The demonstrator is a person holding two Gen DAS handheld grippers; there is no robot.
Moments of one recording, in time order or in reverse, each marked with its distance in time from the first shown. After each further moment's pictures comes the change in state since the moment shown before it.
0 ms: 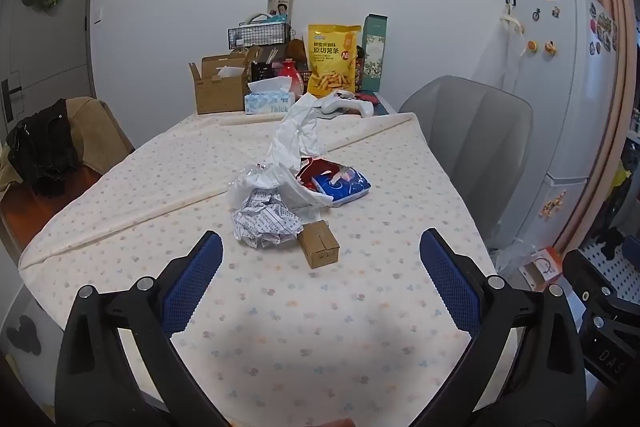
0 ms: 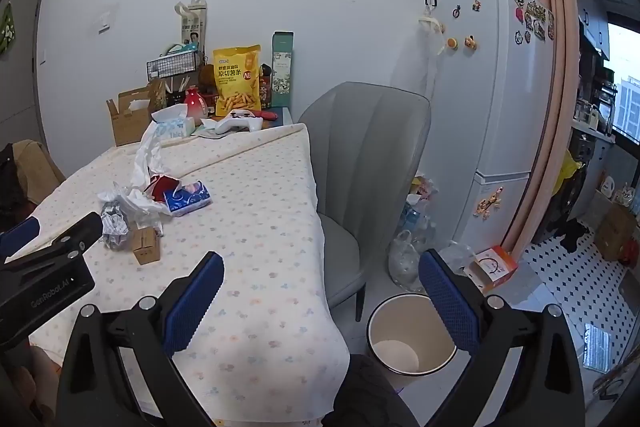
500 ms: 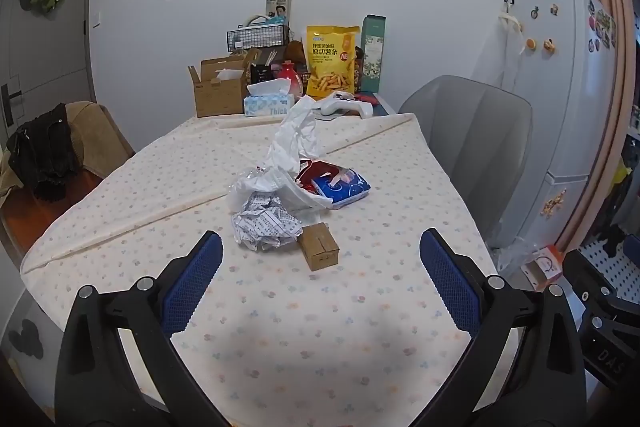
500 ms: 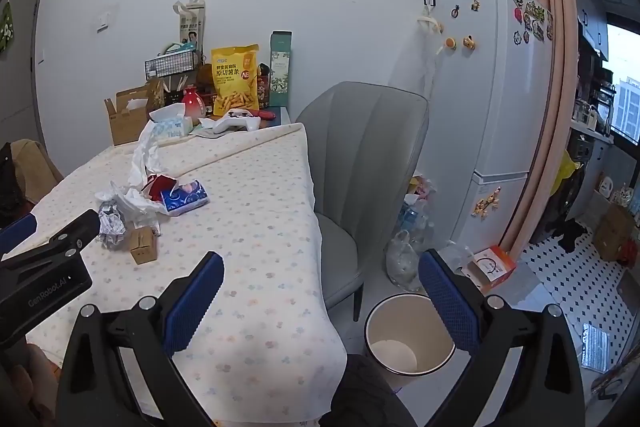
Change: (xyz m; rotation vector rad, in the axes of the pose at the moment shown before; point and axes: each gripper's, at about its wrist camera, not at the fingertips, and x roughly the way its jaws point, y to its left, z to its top) left arm 0.002 -0.001 -0.003 0.006 -0.006 0.002; right arm -0.002 -0.002 0.001 0.012 0.003 0.006
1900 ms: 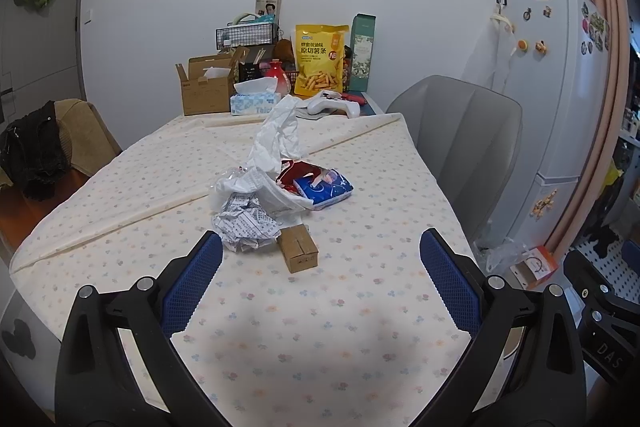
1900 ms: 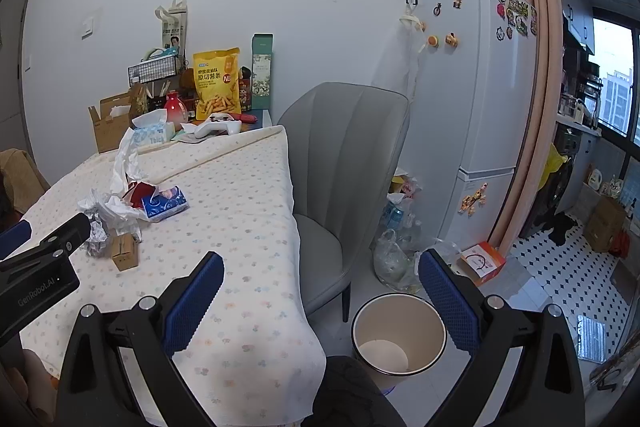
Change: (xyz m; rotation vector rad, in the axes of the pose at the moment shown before) left arm 0.004 -0.014 0.005 0.003 0.008 -0.038; right arm 0.004 -0.016 0.000 0.029 -0.003 -0.049
